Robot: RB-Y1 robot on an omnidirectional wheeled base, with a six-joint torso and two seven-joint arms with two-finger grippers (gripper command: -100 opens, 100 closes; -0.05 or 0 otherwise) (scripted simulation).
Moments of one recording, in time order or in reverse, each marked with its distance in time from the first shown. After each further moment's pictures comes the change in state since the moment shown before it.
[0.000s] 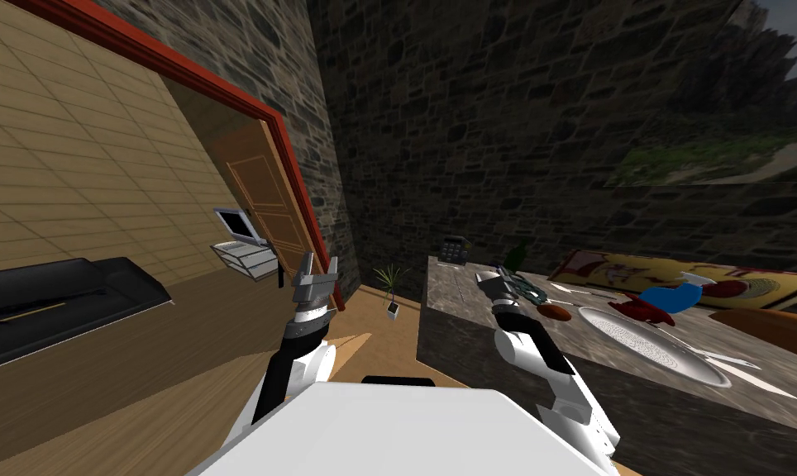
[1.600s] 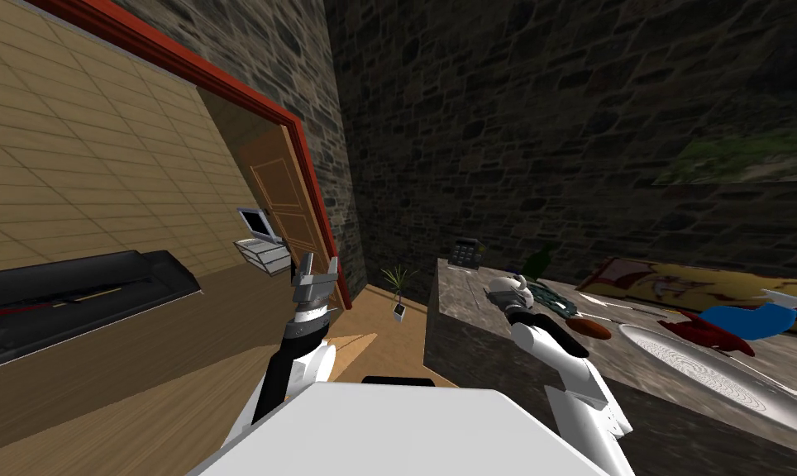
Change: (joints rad) left arm 0.000 0.000 0.000 0.000 0.000 0.000 0.000; right arm -0.141 -0.023 -0.239 0.198 -0.153 0.433 -0.282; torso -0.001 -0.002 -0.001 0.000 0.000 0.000
